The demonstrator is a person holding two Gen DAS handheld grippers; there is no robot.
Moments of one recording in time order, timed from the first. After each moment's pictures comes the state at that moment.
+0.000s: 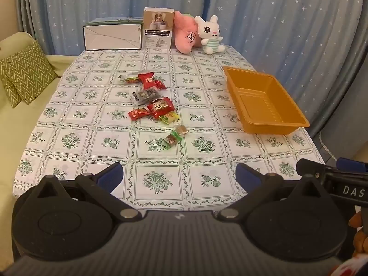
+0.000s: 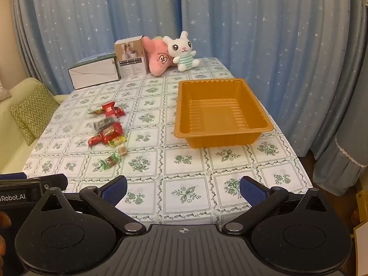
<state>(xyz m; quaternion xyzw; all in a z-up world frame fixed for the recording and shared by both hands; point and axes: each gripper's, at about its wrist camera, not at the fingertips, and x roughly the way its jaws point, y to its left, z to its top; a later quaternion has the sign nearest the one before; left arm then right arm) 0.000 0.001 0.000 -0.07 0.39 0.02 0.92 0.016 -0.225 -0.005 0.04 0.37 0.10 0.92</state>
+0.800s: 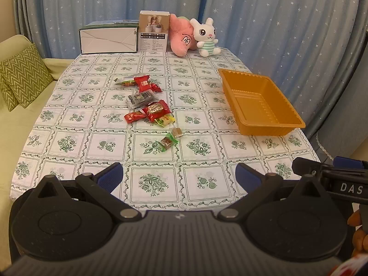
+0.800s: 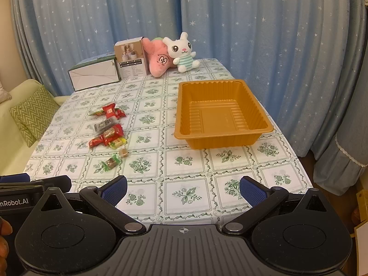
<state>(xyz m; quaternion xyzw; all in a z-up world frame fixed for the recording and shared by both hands) 0.000 -0.003 0.001 -0.07 0.38 0.01 0.92 0.016 -0.225 -0.004 0.04 0.37 0.10 0.92</state>
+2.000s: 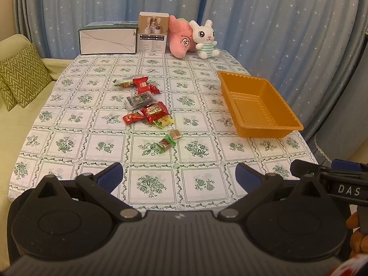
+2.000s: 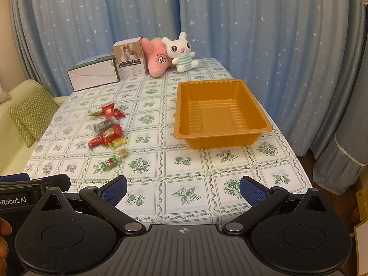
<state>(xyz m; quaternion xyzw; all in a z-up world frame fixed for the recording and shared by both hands) 0.000 -0.004 0.002 -0.07 0.38 0.01 0.92 0.016 -0.225 -0.005 0.04 0.37 0.10 0.92</state>
